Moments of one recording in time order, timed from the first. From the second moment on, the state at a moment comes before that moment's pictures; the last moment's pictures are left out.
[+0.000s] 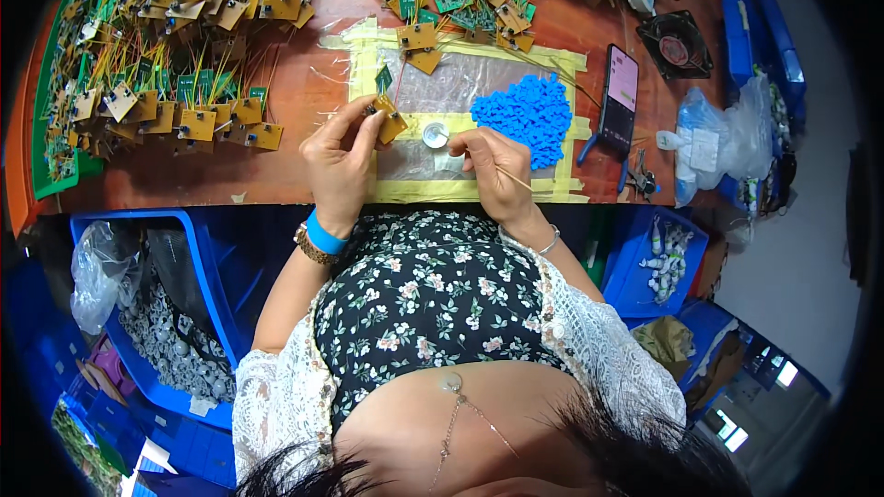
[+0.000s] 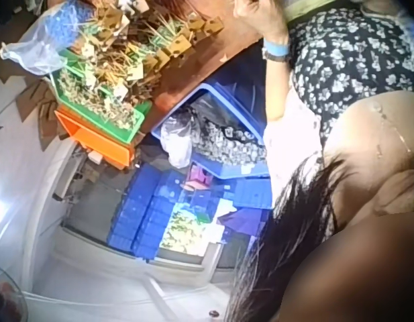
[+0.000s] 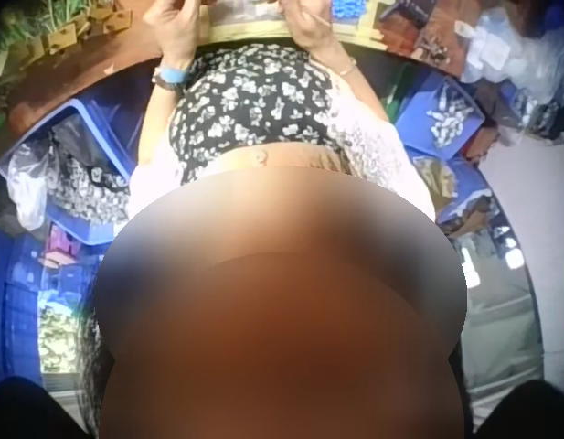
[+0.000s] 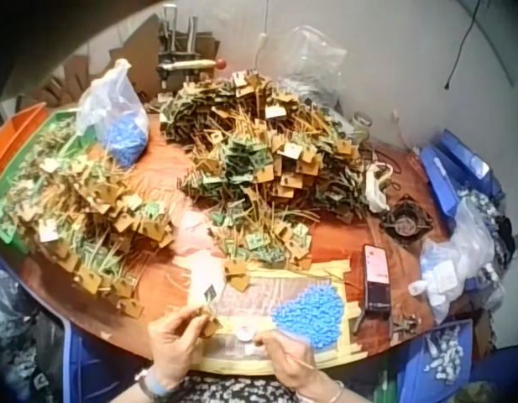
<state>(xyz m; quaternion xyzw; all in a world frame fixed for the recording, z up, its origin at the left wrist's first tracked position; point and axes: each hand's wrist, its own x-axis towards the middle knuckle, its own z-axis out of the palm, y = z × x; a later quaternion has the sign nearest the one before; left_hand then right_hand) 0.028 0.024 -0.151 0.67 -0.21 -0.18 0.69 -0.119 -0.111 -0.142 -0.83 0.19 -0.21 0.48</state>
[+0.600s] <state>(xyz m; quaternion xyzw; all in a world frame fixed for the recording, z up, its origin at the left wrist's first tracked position) 0.021 0.026 -0.139 0.54 -0.05 -0.44 0.71 -0.104 -0.098 -0.128 -0.71 0.17 -0.23 0.65</state>
